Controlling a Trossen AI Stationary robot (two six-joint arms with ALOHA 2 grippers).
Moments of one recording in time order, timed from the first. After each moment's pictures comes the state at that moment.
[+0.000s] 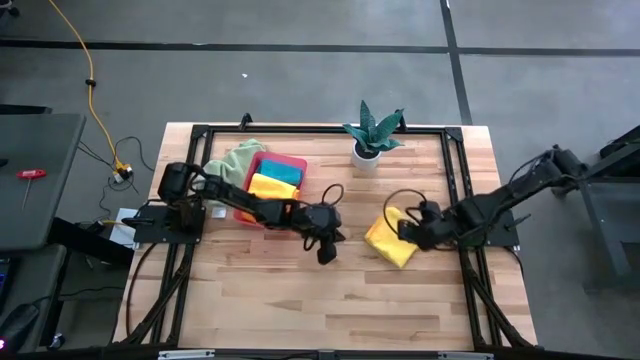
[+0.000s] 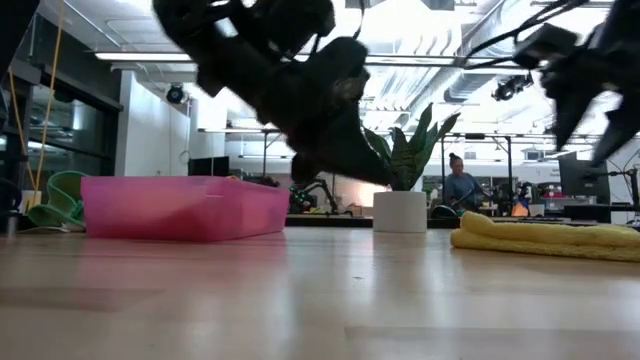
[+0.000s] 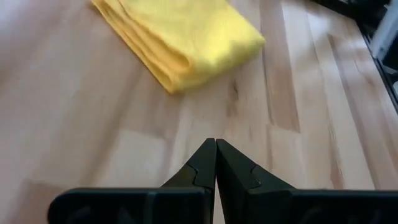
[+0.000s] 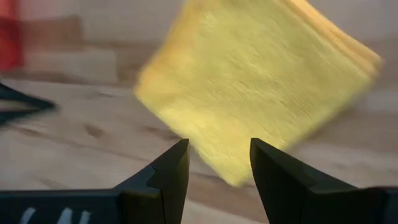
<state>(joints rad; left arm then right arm) 0.03 1.93 1.06 0.22 0.02 -0.36 0.43 1.02 0.66 -0.80 0.23 1.96</state>
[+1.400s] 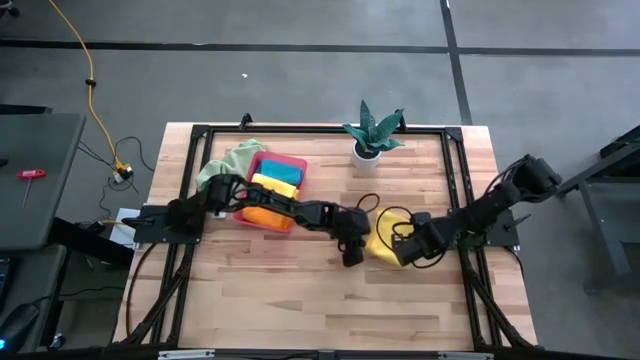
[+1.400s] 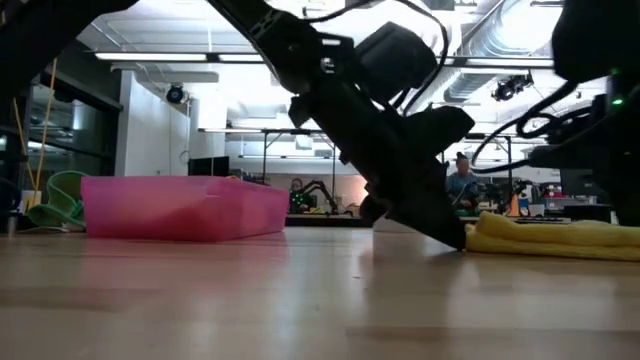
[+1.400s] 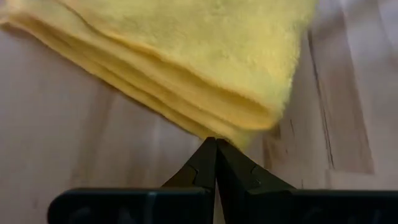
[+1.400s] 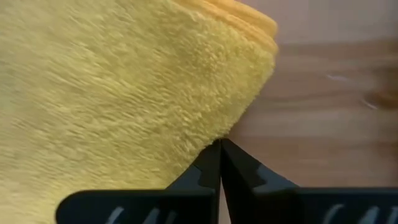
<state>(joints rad) 0.05 2.31 1.57 -0.11 0.13 -0.27 0.45 1.45 0.66 -0.85 0.14 1.98</state>
